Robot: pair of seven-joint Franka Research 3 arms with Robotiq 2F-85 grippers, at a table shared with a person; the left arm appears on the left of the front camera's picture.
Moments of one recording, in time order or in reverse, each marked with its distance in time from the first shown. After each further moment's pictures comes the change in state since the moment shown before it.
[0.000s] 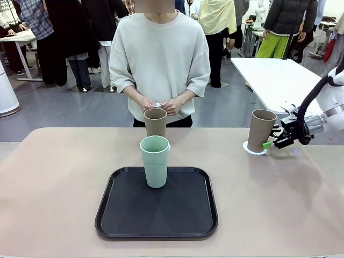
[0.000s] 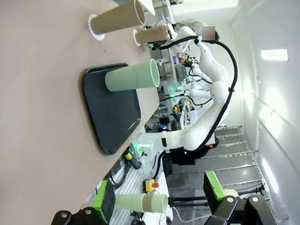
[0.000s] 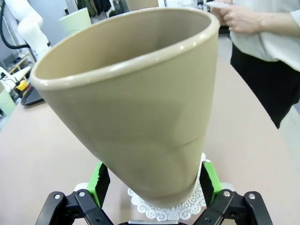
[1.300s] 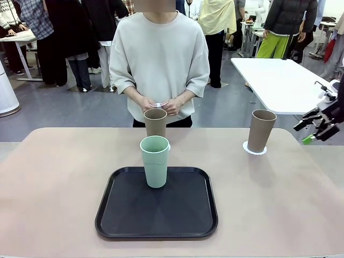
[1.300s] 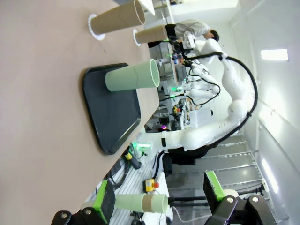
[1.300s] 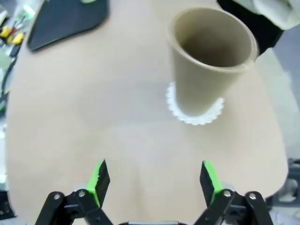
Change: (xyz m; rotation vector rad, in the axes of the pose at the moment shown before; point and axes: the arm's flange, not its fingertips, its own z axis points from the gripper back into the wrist) left arm 0.000 0.000 0.000 0.000 0.000 0.000; right arm 0.095 0.121 0.102 -0.178 0.489 0.045
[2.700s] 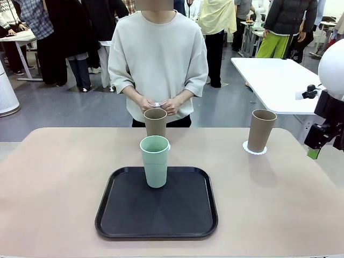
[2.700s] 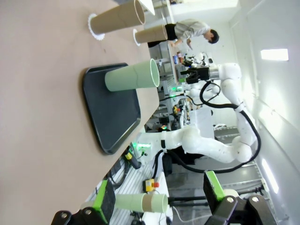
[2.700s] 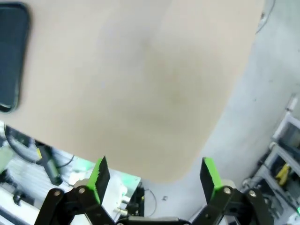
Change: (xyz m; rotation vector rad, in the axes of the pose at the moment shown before) left arm 0.000 0.000 0.000 0.000 0.000 0.000; right arm 0.140 0.185 -0.006 -0.404 0.588 -0.948
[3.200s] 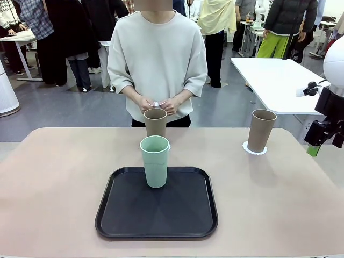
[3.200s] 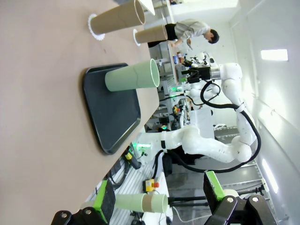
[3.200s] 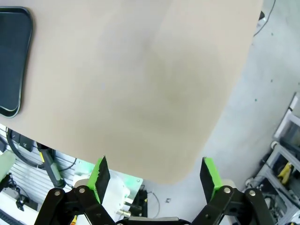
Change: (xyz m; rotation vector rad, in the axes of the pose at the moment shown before) left arm 0.000 0.000 0.000 0.000 0.000 0.000; right arm -0.002 0.003 0.009 -0.015 -0.020 -0.037
